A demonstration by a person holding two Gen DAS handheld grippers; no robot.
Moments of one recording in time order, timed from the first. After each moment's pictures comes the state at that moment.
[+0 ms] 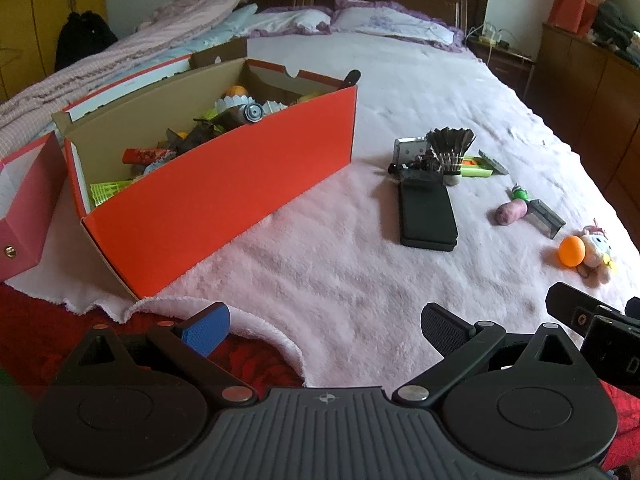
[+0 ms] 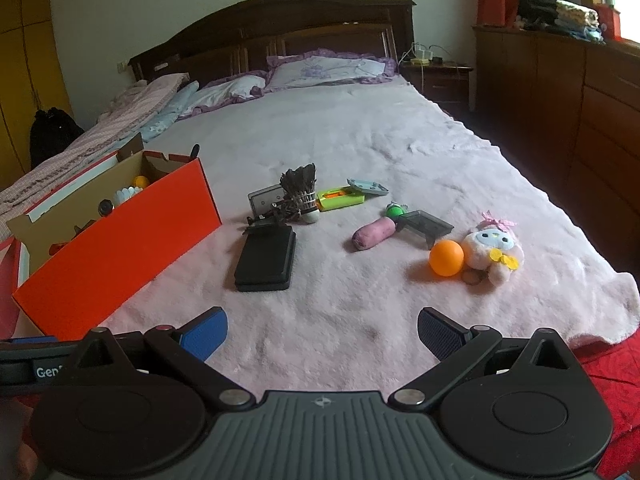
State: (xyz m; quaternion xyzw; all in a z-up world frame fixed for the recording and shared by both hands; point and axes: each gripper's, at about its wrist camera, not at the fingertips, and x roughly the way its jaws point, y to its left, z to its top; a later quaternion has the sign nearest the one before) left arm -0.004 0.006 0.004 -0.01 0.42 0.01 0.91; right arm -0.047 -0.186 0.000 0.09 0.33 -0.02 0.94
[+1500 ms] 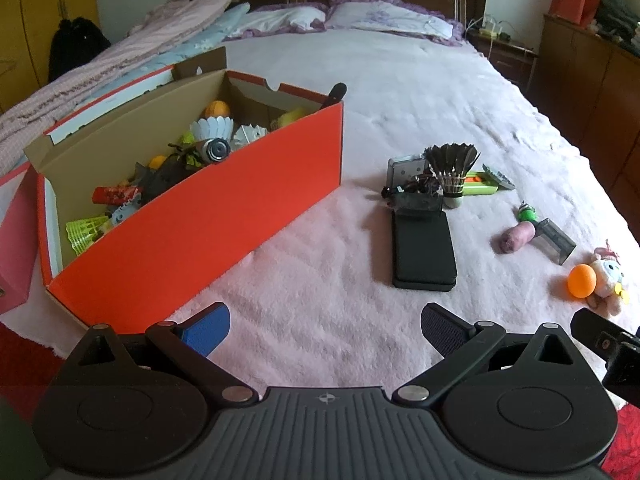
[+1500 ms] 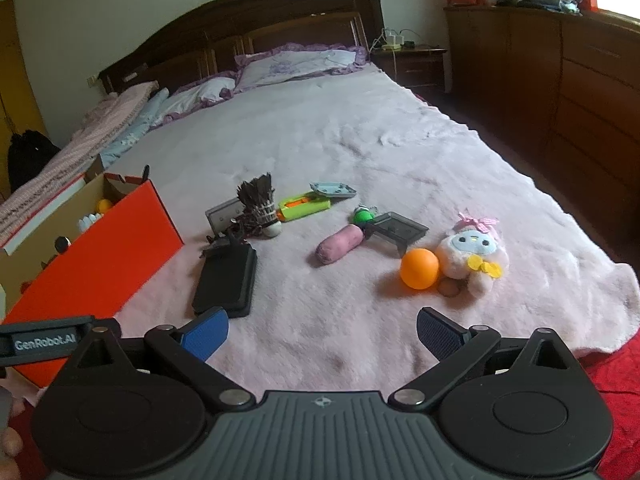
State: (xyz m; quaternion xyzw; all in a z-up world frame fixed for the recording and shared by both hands) left arm 0.053 -0.012 0.009 0.01 0.43 0.02 0.90; right arm -0.005 -0.222 -0.009 0.13 0.35 -0.04 0.93
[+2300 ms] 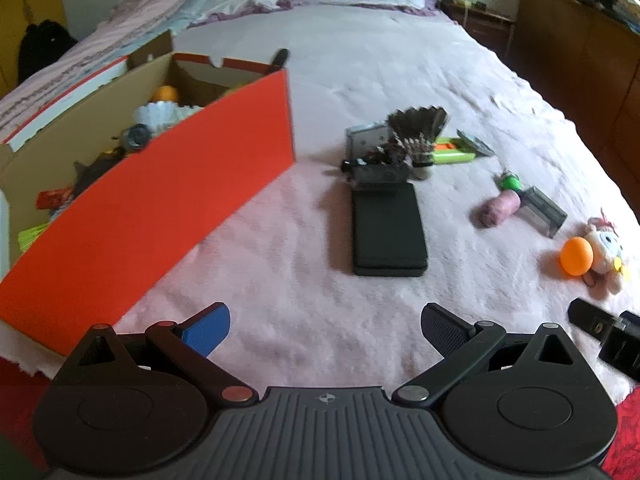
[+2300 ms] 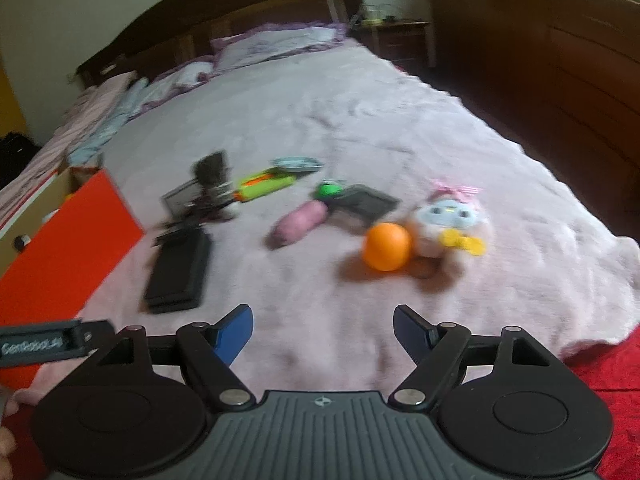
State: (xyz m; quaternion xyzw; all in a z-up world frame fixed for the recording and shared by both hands) left arm 0.081 -0.051 -0.024 0.03 0.46 -0.02 0.89; right arm 0.014 -0.264 -0.048 0.15 0.38 -0.08 0.91
